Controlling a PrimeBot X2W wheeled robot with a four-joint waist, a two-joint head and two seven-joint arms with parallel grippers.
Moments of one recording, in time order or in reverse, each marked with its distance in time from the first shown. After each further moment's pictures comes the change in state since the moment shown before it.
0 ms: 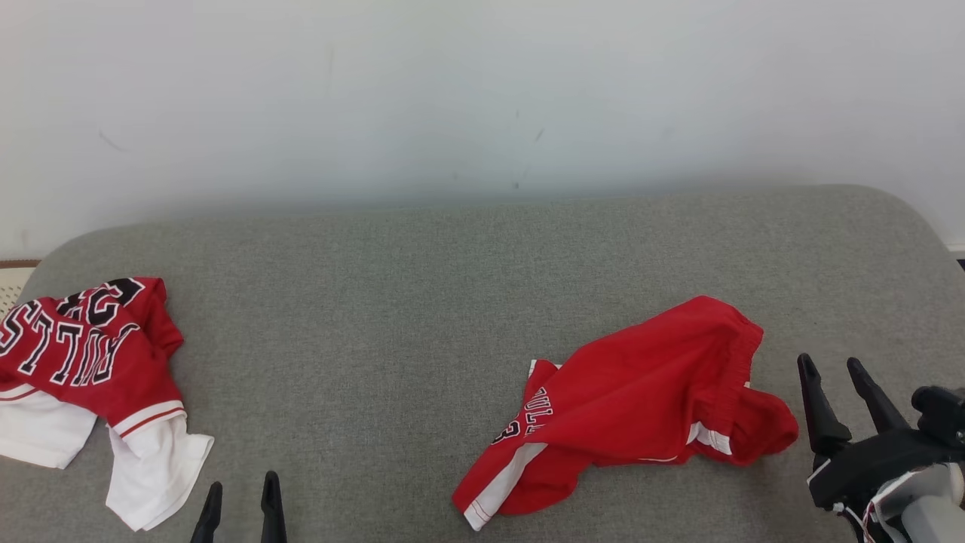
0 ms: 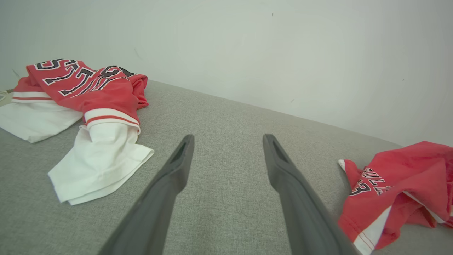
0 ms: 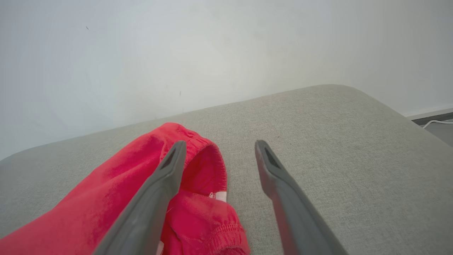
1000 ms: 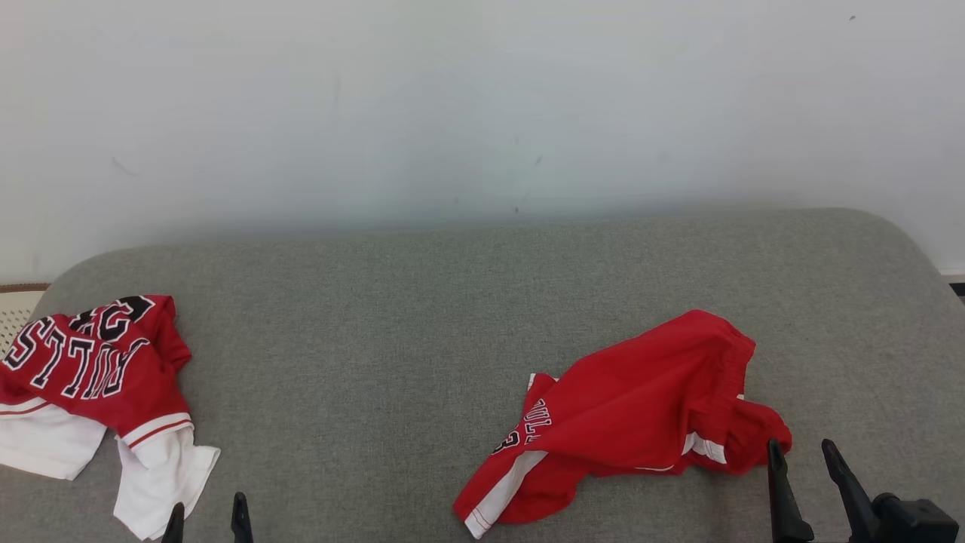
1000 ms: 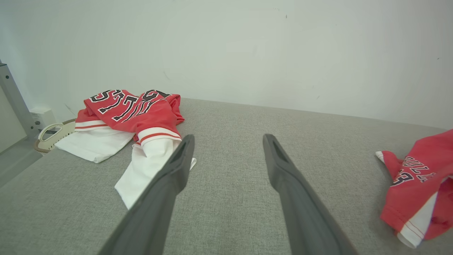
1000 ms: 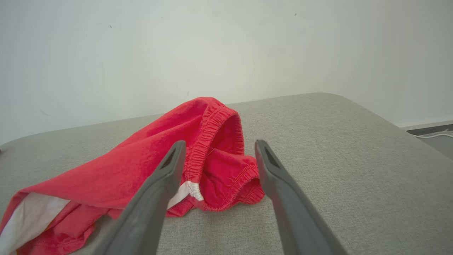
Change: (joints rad) left arm 0.042 0.000 0.078 -0.008 0.166 0.041 0.000; right arm 0.372 0.287 -0.332 -0.364 -0.470 0.000 0.019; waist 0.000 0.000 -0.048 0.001
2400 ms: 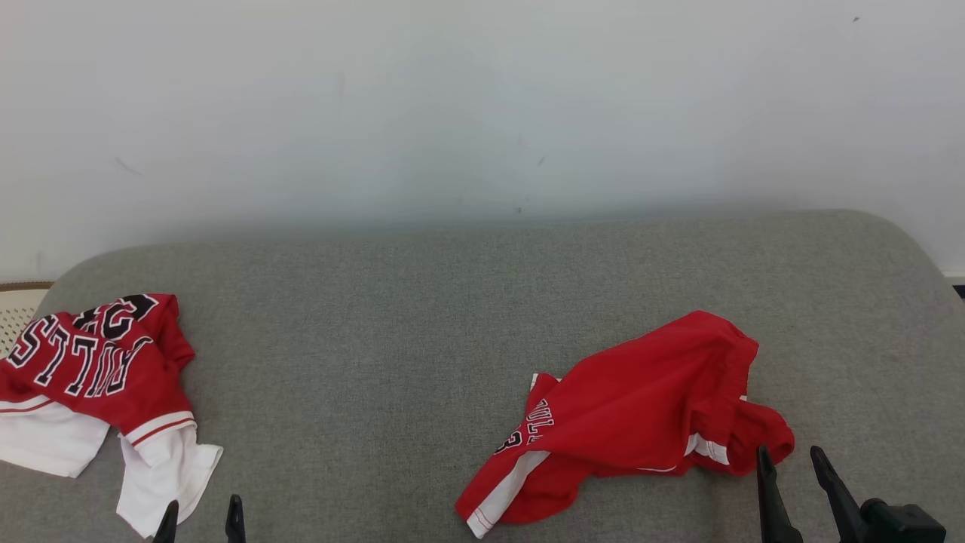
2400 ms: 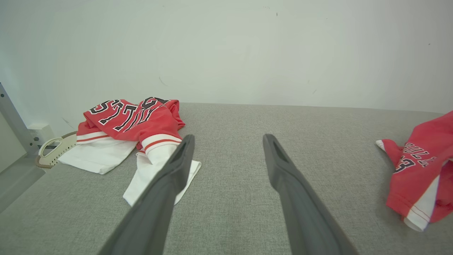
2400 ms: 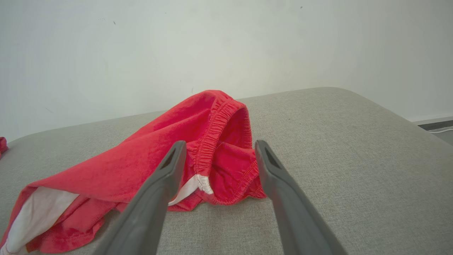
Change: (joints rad) left arm 0.007 0.024 0.035 -0.007 0.062 -0.070 0.000; right arm 0.001 0.020 0.010 0.015 -0.001 0.000 -0.009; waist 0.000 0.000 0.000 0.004
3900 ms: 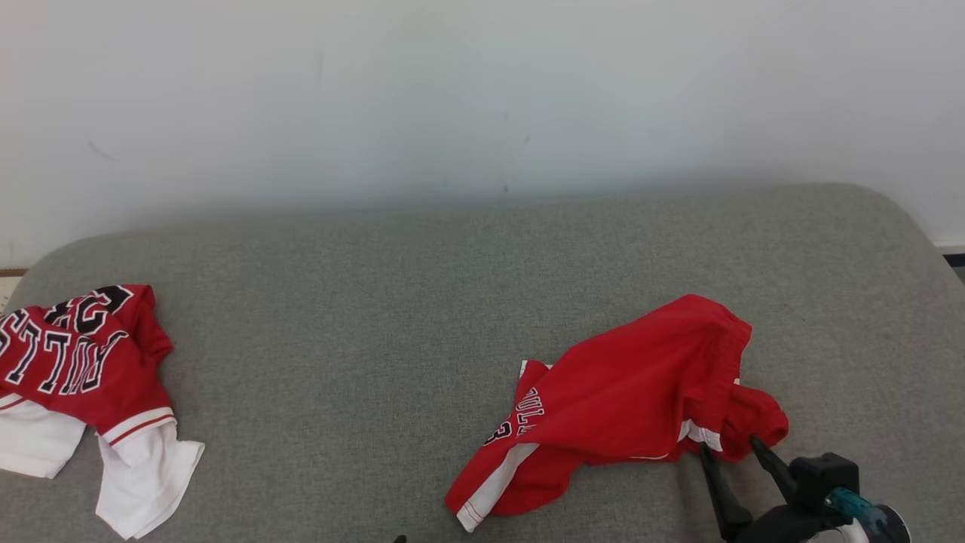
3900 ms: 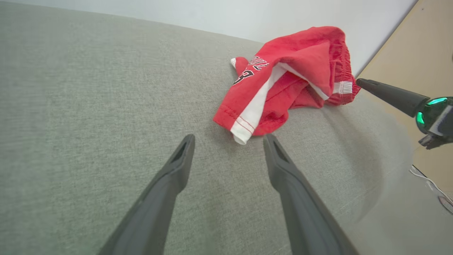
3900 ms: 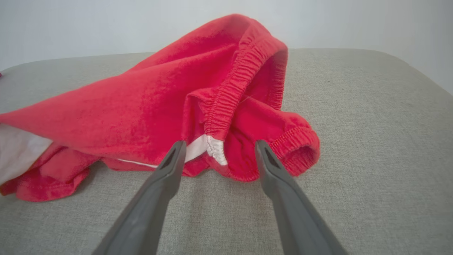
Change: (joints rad) left arm -0.117 -0.024 -0.445 0.266 -0.194 -0.143 0.000; right arm -0.182 -0.101 0.212 0.244 0.040 0.000 0.074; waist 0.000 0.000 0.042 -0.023
